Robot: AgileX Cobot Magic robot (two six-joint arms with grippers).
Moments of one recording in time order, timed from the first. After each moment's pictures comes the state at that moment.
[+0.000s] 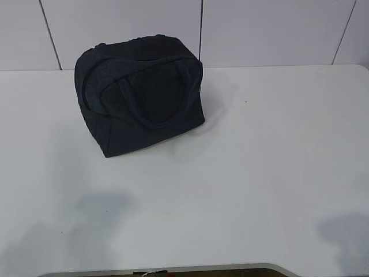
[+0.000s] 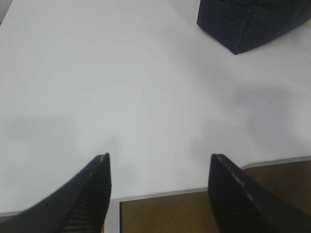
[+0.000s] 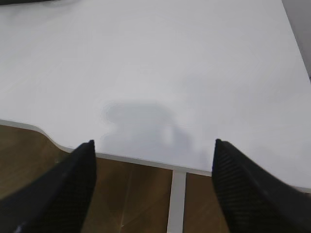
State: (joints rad) left arm -0.01 0.01 -0.51 -0.04 1.10 0.04; right arm 0.06 -0.02 -0.50 -0.01 1.15 -0.20
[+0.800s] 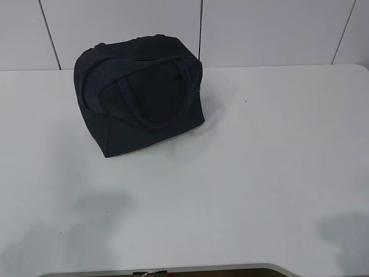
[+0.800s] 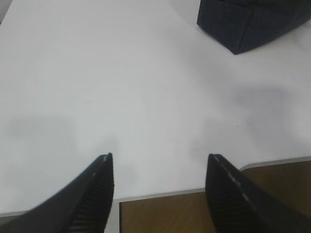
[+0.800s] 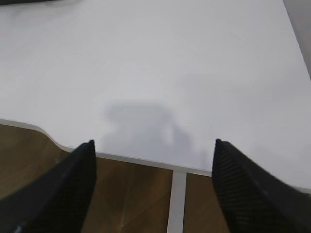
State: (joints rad) left arm 0.00 0.01 -0.51 -0.04 1.10 0.04; right arm 0.07 -0.02 -0.50 -0.01 1.15 -0.20
